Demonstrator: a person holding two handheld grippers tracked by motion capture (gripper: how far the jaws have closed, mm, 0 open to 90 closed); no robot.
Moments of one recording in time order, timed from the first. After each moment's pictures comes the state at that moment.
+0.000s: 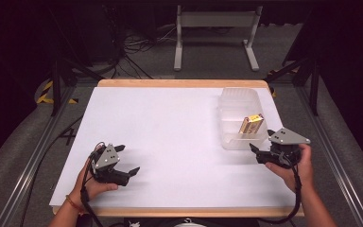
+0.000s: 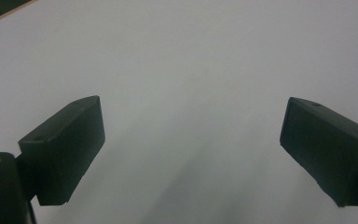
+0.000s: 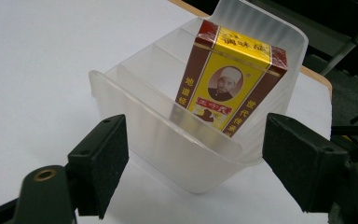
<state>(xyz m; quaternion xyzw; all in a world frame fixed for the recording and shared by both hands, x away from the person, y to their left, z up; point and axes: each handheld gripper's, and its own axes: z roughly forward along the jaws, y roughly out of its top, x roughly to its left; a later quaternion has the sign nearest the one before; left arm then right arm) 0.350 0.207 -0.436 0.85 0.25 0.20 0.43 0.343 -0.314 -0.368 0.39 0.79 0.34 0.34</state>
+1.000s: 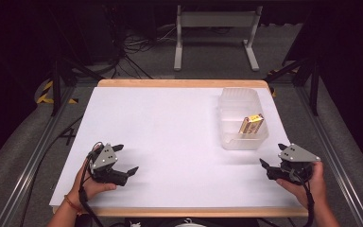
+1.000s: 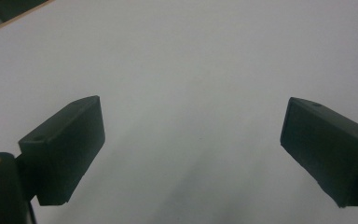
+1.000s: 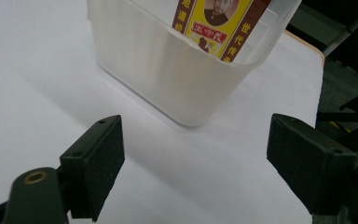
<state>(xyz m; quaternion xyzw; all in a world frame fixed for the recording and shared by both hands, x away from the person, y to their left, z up) 0.349 0.212 -0.434 0.84 0.24 0.20 0.43 0.310 -0.342 -0.394 0.38 0.80 0.31 0.34</state>
